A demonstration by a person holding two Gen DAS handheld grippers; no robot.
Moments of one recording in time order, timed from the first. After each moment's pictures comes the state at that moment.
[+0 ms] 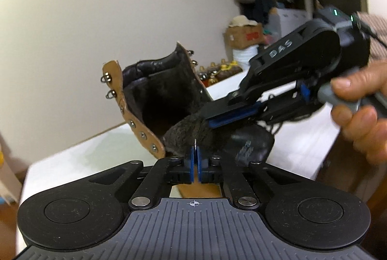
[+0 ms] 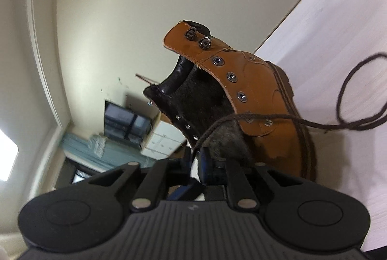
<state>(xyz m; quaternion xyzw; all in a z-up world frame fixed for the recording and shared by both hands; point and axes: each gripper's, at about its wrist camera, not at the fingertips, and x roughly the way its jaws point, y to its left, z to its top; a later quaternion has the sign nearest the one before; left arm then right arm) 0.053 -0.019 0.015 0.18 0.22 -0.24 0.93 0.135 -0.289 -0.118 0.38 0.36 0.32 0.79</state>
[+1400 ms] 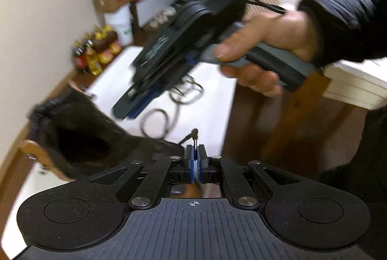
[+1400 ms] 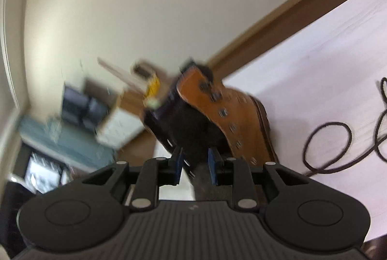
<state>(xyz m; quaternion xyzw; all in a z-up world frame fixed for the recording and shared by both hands) 0.067 -0.037 0.087 0.23 0.36 -0.52 0.74 0.179 -0.289 -0.046 0.27 0.46 0.25 0.81</state>
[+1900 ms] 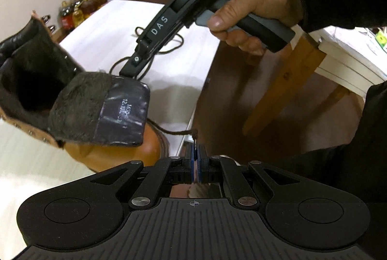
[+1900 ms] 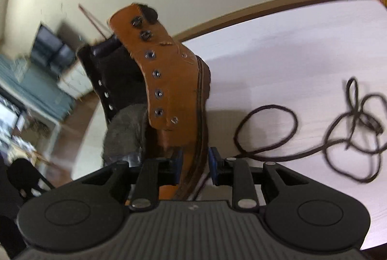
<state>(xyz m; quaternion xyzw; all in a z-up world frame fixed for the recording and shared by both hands) 0.060 -0.027 0.044 0.22 0.43 -0.51 0.71 0.153 -0.310 -0.081 0.17 0.49 0.25 0.82</state>
